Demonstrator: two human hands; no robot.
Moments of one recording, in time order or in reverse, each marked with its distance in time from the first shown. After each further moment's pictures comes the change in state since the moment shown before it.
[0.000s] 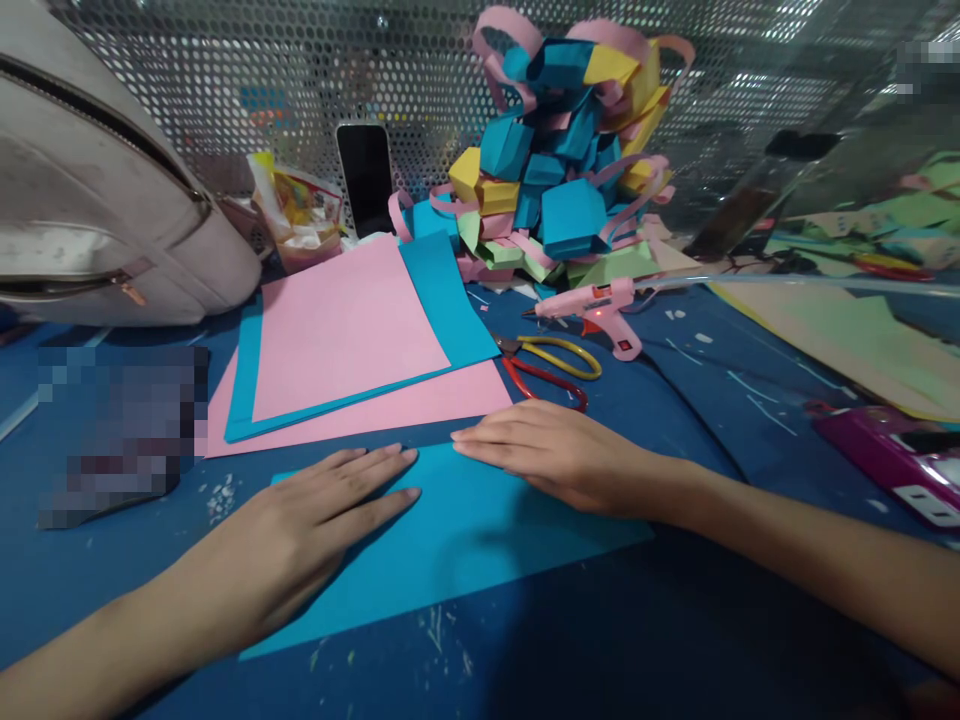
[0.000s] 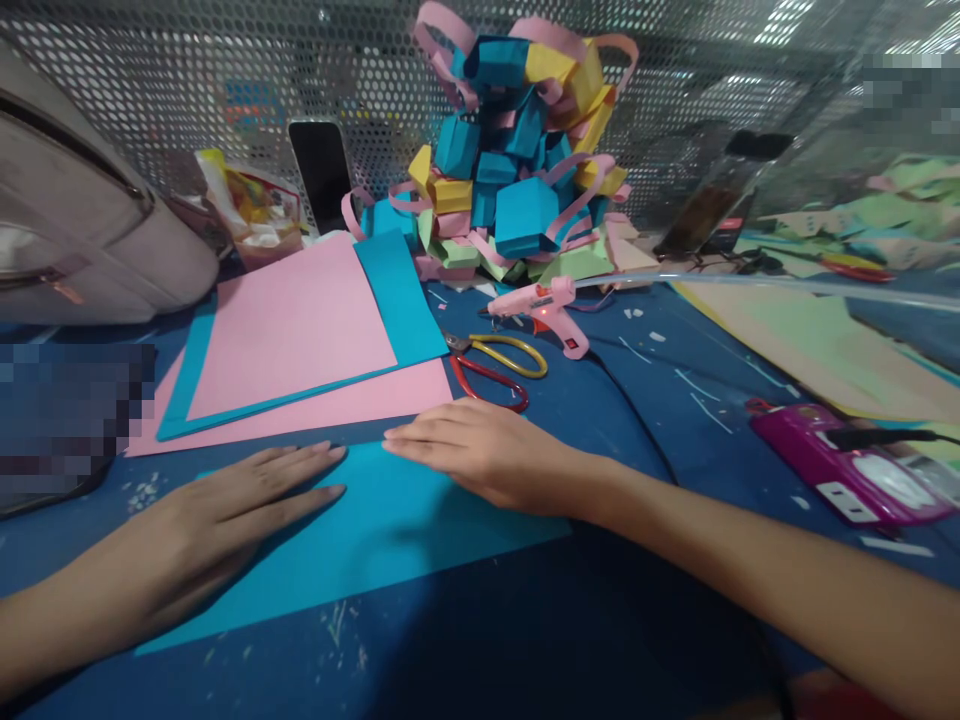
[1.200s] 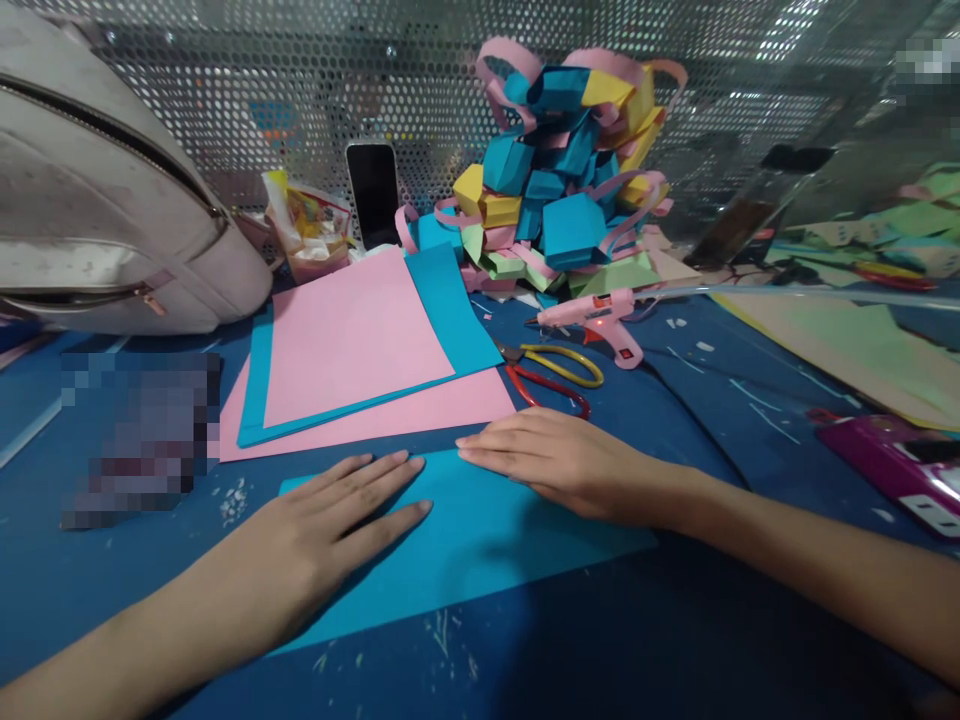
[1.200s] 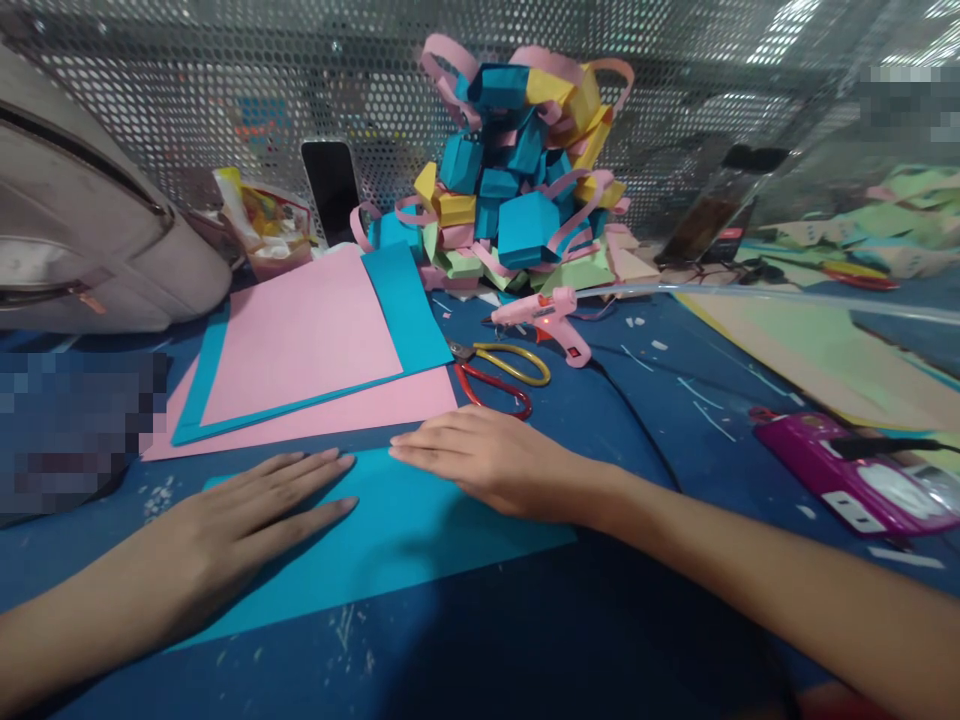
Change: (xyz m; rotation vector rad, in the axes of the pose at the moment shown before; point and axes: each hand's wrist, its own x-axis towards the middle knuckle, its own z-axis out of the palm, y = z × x) left_hand 0.003 0.011 -0.006 -0.023 0.017 -0.064; right_hand 0.001 -0.001 -0.001 -0.013 -0.004 -0.009
